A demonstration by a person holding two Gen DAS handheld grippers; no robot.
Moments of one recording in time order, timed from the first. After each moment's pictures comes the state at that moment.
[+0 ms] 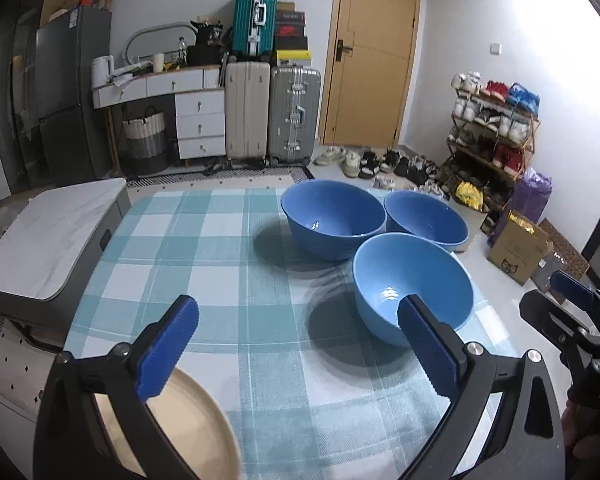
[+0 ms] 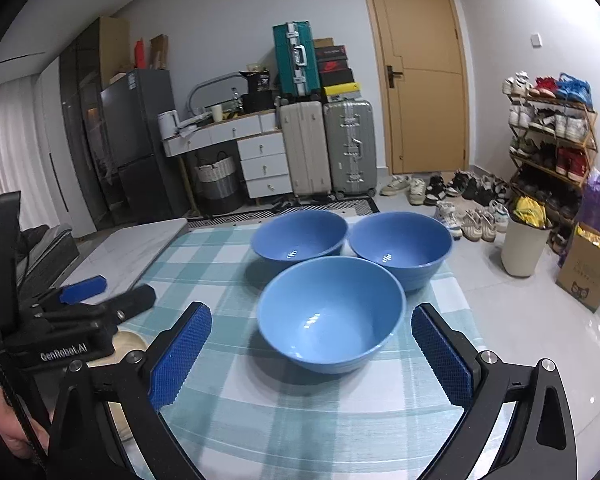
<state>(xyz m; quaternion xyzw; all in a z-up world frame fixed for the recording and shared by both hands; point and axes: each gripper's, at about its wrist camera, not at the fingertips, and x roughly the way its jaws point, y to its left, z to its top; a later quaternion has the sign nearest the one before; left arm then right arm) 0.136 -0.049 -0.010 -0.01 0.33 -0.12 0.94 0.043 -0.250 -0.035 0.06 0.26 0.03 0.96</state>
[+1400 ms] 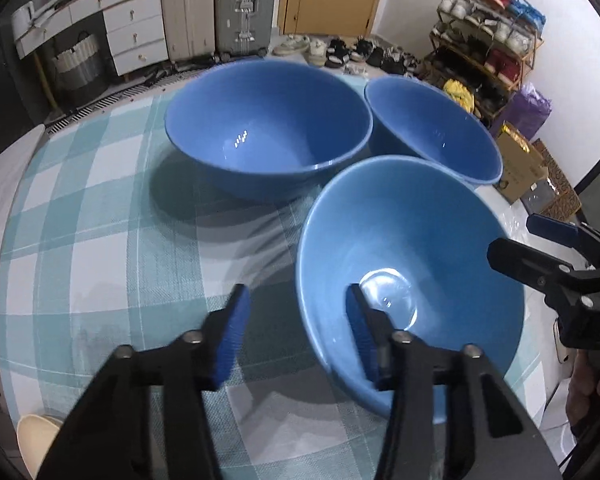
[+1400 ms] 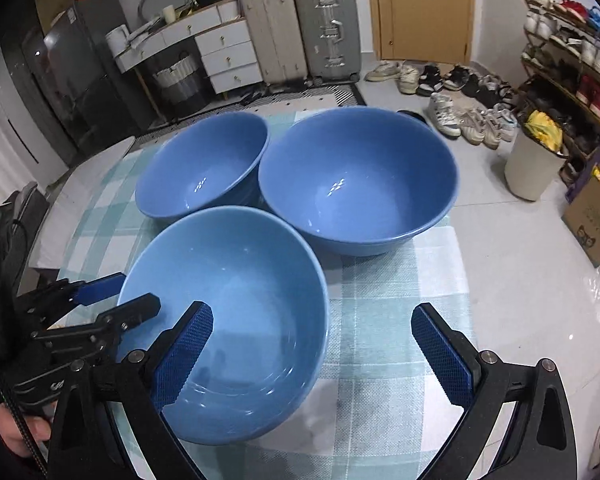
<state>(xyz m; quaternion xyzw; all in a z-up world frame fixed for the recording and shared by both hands) 0.260 -0.143 -0.090 0.03 0.52 -0.18 0.84 0.231 -0.325 -0.108 0.07 0.48 0.03 0.88</state>
